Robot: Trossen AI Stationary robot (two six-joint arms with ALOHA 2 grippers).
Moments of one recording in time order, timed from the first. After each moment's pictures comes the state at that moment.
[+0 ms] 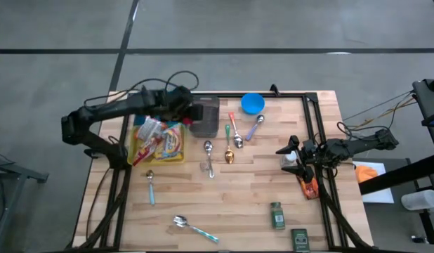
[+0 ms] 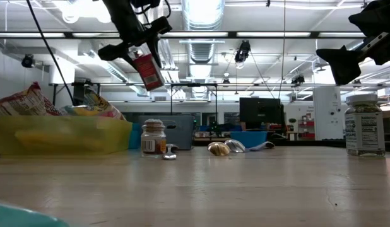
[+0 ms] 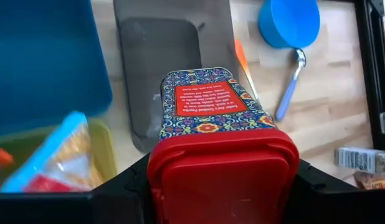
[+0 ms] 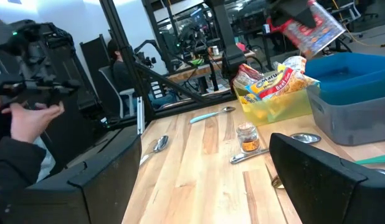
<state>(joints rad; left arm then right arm) 0.36 1.44 1.30 -0.89 -0.13 -1.06 0.27 0.05 0.01 0.08 0.13 0.34</state>
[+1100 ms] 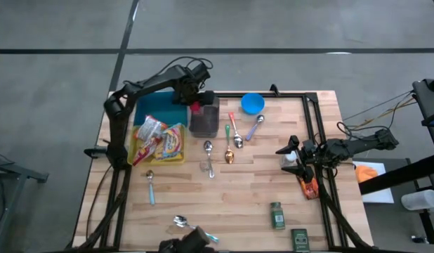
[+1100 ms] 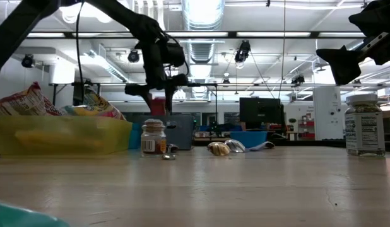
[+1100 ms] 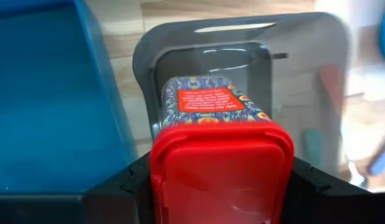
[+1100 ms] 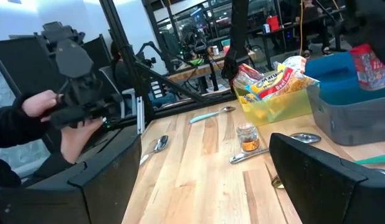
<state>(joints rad) 0.67 1.98 1.69 -1.08 0.06 -0.78 0.27 0.05 0.01 0.08 0.13 0.34</state>
